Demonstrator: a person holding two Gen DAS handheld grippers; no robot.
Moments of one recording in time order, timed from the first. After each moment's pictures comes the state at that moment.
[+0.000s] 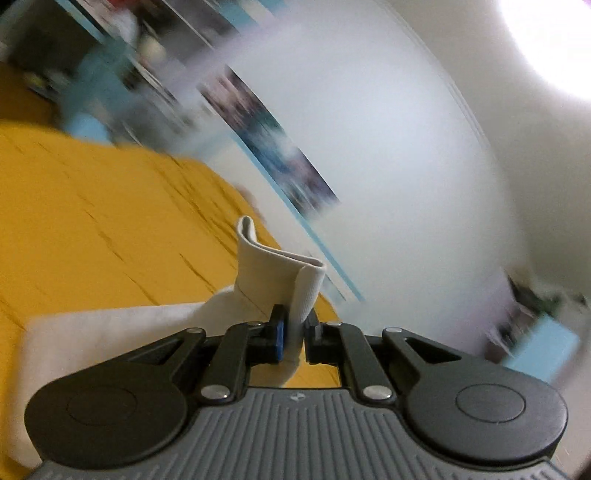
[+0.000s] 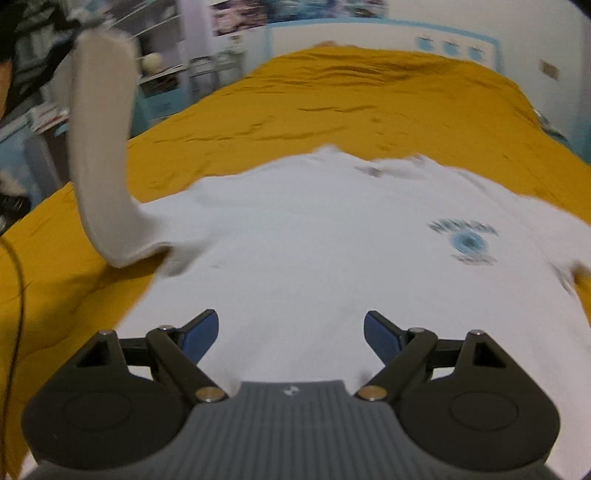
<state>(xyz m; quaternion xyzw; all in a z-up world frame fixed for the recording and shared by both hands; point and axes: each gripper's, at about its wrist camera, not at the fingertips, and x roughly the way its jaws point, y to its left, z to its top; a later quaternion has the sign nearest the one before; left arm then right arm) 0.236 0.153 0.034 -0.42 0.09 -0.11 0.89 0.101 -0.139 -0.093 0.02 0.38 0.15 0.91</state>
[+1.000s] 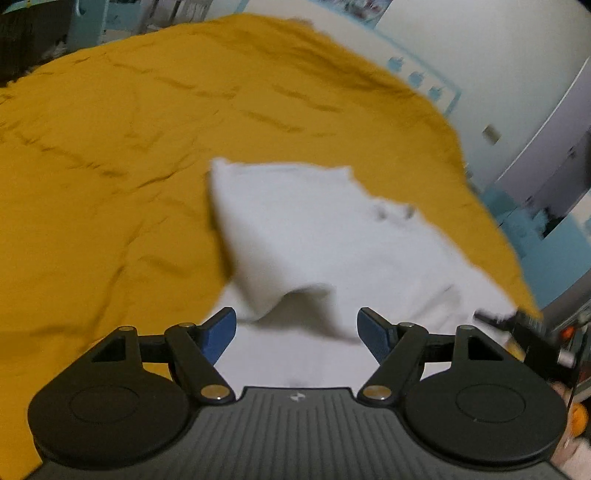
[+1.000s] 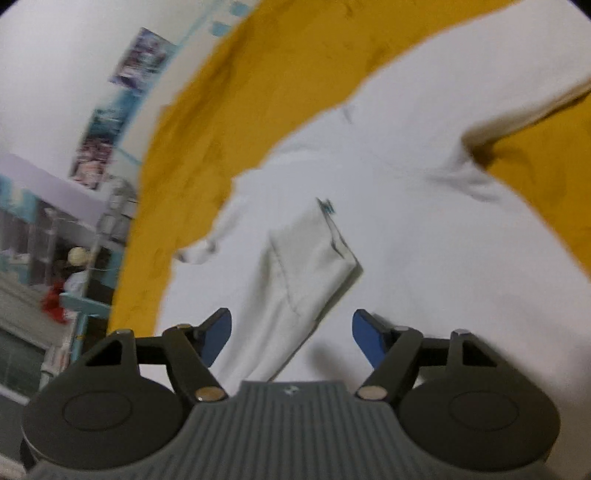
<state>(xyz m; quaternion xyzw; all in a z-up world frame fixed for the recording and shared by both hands) 0.229 0.133 -0.077 -0.22 0.41 -0.04 0.89 0.249 -0.313 -0.173 0.43 0.40 0.03 0.81</state>
